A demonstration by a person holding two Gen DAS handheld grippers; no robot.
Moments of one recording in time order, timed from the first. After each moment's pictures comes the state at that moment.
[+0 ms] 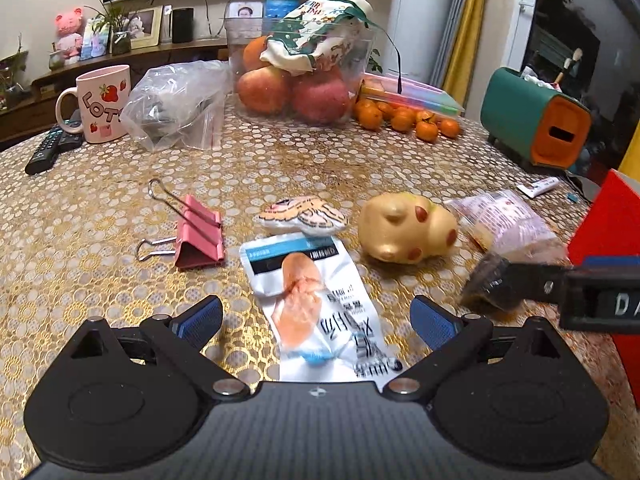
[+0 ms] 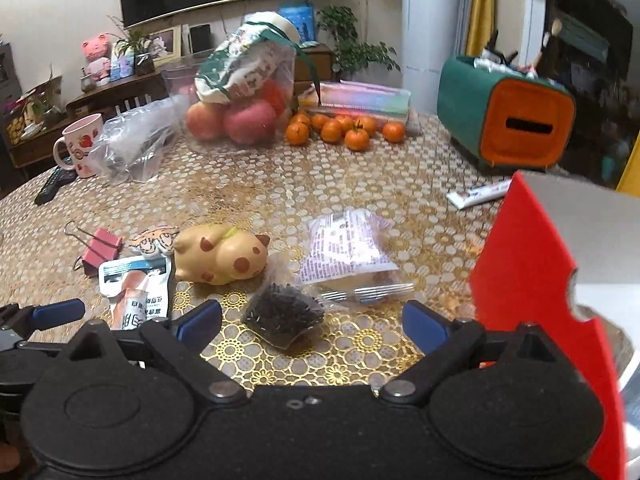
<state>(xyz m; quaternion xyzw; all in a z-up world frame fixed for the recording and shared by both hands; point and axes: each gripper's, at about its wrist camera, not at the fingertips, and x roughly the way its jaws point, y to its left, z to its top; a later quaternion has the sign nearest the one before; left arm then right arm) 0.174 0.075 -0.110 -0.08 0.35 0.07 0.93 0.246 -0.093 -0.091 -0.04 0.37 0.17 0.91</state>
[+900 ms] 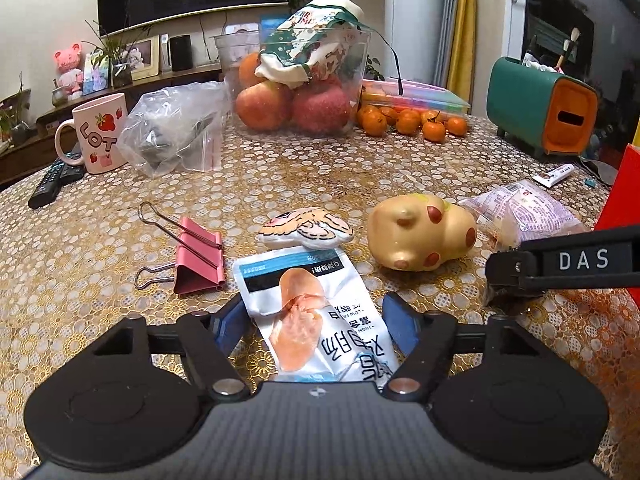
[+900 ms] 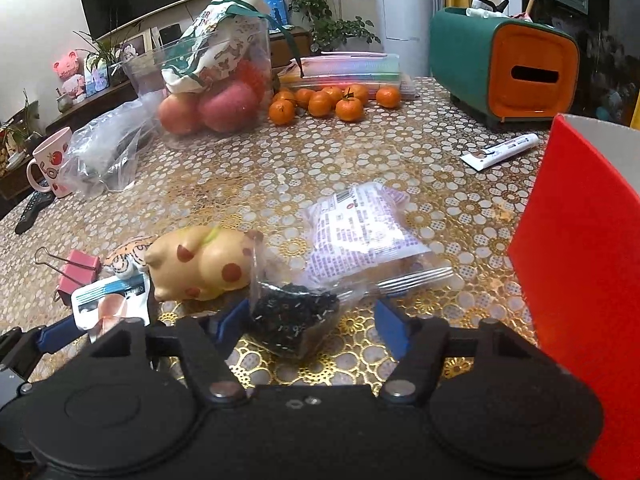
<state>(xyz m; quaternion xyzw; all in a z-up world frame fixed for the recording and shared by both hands) 0.183 0.068 -0.120 -0.03 0.32 0.08 0.94 0.274 -0.084 -0.118 0.02 0.40 0.15 0.91</state>
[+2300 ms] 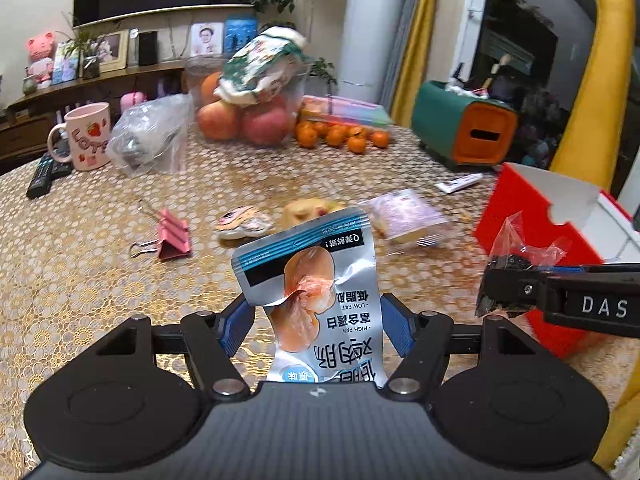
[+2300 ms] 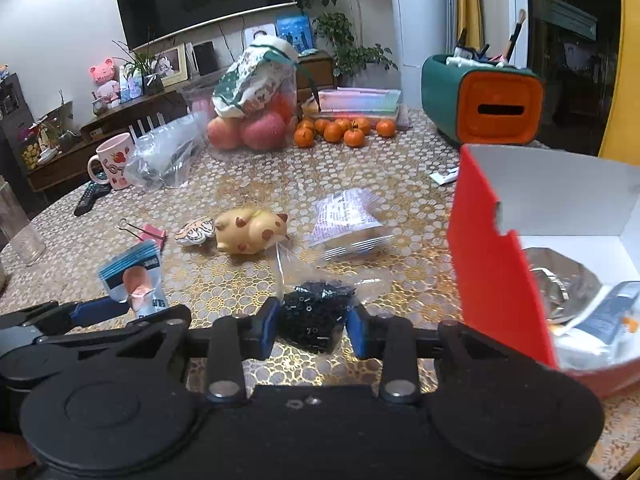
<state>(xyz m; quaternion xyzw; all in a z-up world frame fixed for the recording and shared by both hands) 0.098 0.030 -0.053 -0.06 0.33 0.01 0.94 0.171 -0.137 -0.051 0.01 0.36 0.18 0.91</state>
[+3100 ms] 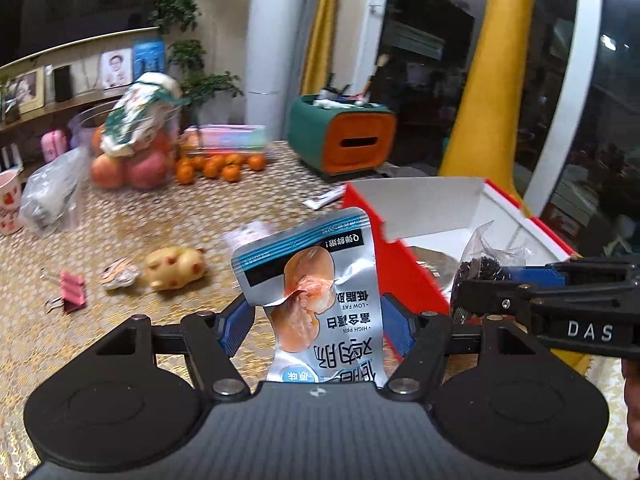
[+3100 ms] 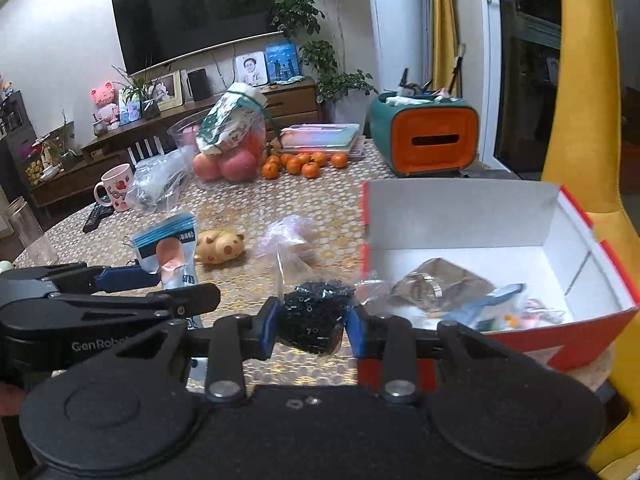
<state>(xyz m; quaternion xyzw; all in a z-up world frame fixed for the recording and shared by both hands) 0.088 -0.071 0.012 -0.02 0.32 -0.11 0.94 0.126 -0.241 0.004 0.01 0.34 0.17 0.93</state>
